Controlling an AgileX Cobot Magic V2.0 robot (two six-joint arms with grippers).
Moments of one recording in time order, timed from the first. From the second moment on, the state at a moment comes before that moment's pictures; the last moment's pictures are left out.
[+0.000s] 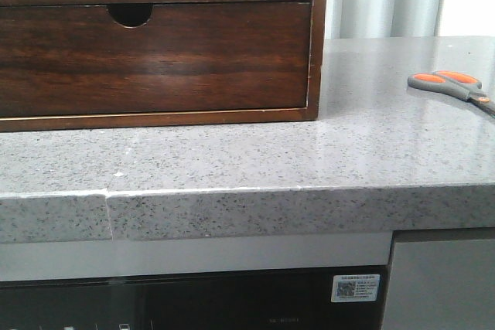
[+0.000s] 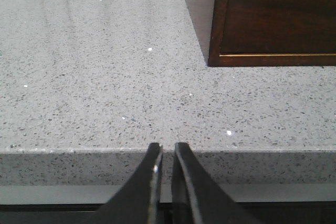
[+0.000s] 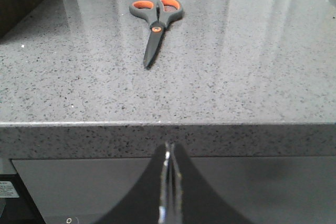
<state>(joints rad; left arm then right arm) 0.01 -0.01 0.01 -0.01 0.32 0.00 -0.04 -0.01 0.02 -0.10 0.31 0.06</state>
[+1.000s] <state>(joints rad) 0.01 -0.01 0.01 0.00 0.21 0.00 -0.04 -0.01 0.02 -0.10 0.14 0.06</state>
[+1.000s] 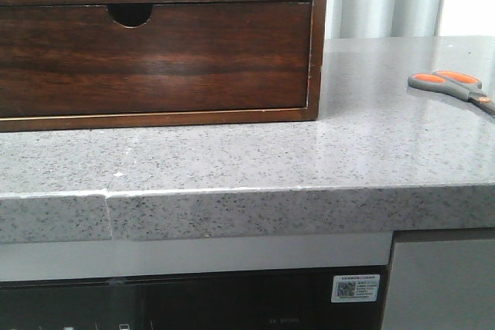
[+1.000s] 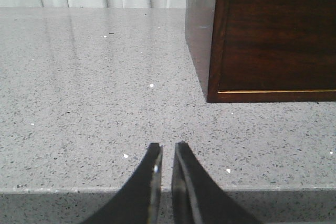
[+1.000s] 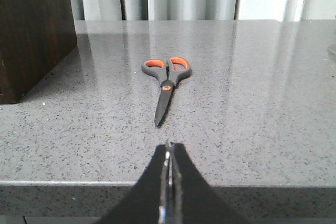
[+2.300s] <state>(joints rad) 0.01 0.24 -0.24 -0.01 0.11 0.05 -0.04 0.41 -0.28 -0.03 0.30 0.06</state>
